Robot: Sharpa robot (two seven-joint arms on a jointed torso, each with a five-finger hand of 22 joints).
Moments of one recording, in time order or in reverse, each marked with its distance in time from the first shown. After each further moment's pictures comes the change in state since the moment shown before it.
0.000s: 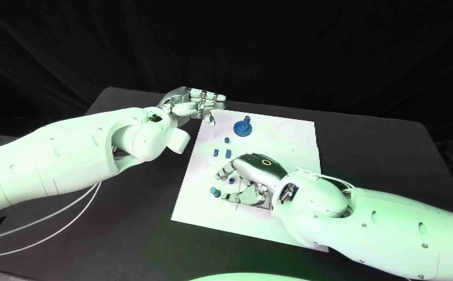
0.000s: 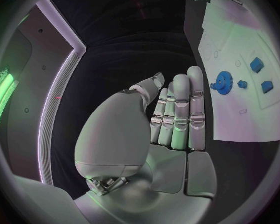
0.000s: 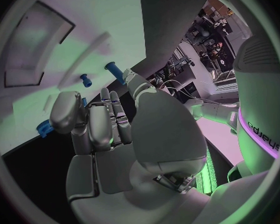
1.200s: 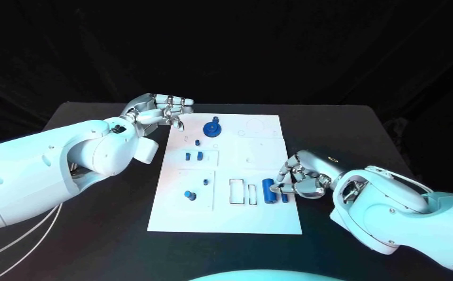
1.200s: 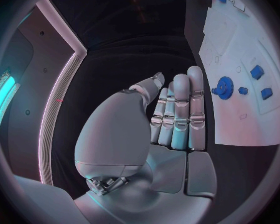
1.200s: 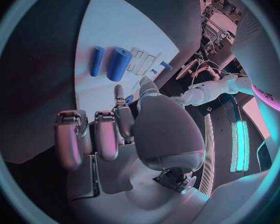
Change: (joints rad) left arm -0.001 -0.026 -0.020 0.018 0.000 0.003 0.003; left_hand 0.000 0.000 -0.003 -0.003 0.000 0.000 0.000 0.004 0.000 0.000 0.000 0.000 0.000 0.000 0.000 0.000 -0.001 0.000 0.000 0.000 0.000 0.000; right arm -0.003 -0.476 -0.019 0.249 0.187 -0.057 -0.265; right_hand -0.084 0.079 -0.337 0.232 0.110 0.067 -0.052 0.216 0.162 0.458 -0.100 1.171 1.166 0.007 -0.079 0.215 0.211 -0.063 0.090 -0.079 0.434 0.001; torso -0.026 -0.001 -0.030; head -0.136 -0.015
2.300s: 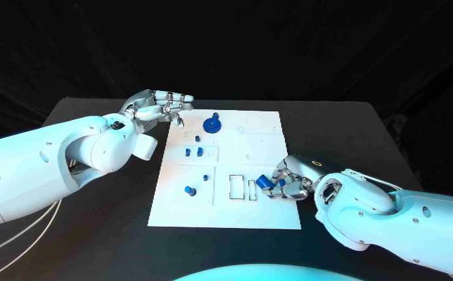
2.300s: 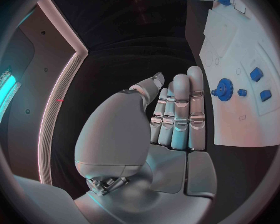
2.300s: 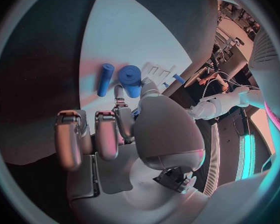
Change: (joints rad) left arm -0.001 -0.005 0.000 0.005 0.000 0.014 -0.002; left_hand 0.000 0.000 0.000 0.000 0.000 0.000 0.000 0.000 0.000 0.000 0.000 0.004 0.000 0.000 0.000 0.000 0.000 0.000 0.000 0.000 0.000 0.001; right arm -0.060 0.123 0.000 -0.096 -0.090 0.013 -0.117; right_hand -0.019 0.008 -0.029 0.004 0.015 -0.010 0.003 0.009 0.011 0.003 -0.004 0.000 0.000 0.000 0.000 0.000 0.000 0.000 0.000 0.000 -0.004 0.000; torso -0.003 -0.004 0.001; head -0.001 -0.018
